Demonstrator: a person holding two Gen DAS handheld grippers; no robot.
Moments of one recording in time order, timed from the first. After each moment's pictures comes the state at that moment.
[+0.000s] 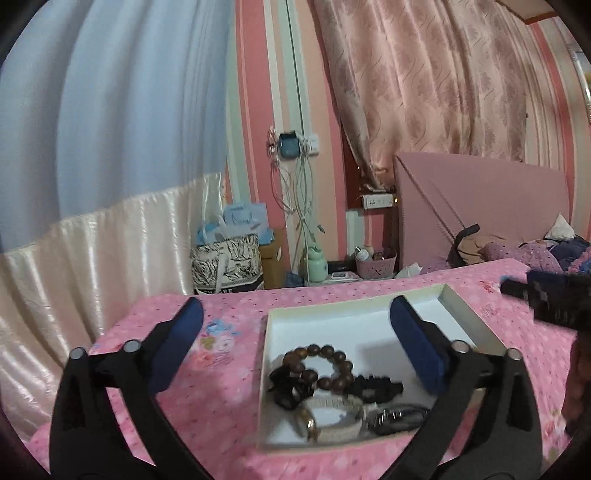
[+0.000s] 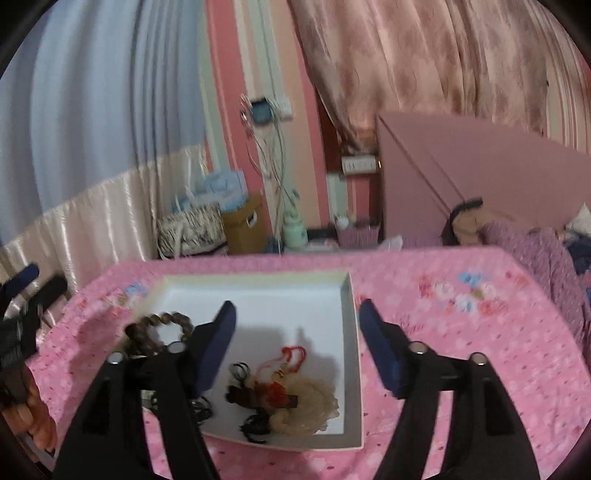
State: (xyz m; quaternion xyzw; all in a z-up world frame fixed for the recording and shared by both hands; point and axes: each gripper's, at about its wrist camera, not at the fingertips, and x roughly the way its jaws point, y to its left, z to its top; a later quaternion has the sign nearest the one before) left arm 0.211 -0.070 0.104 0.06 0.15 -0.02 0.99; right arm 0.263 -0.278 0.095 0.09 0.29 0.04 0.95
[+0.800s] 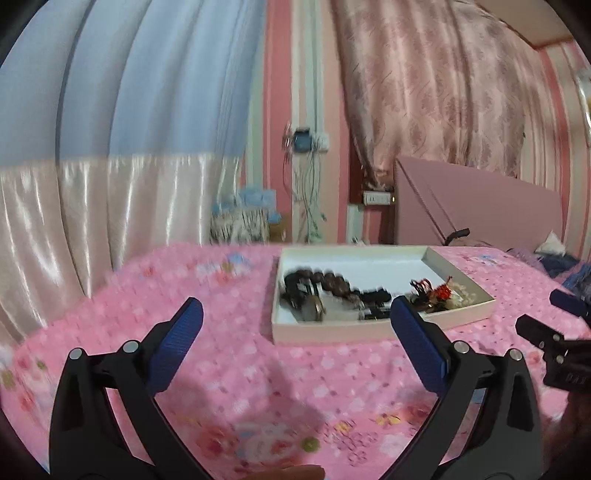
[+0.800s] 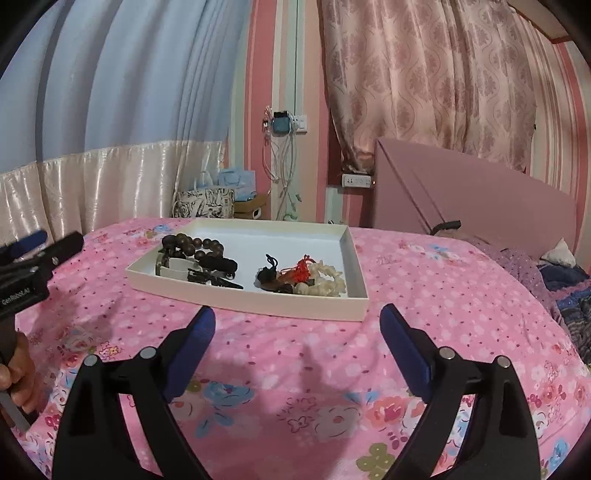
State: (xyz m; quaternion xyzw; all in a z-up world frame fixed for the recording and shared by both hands) left arm 0.104 -0.038 0.030 -0.01 0.15 -0.02 0.99; right arm 0.102 -0.227 0.043 0.01 0.24 0.02 0.97
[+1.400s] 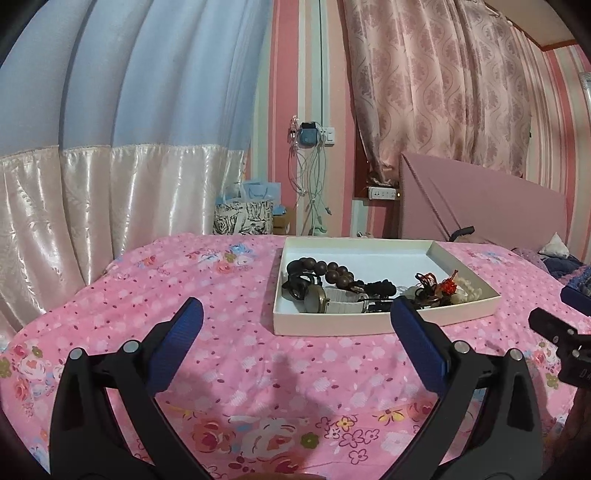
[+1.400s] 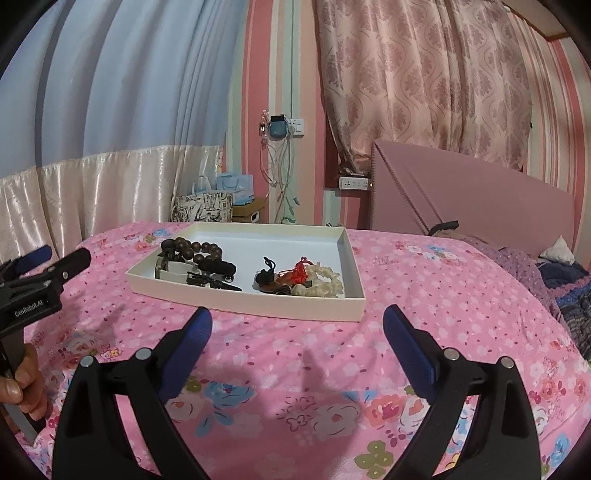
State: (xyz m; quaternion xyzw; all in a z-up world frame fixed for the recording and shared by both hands) left arm 0.110 -0.040 0.019 0.00 0.15 -0.01 0.99; right arm 0.096 -0.235 0.044 0.03 0.23 0.01 0.97
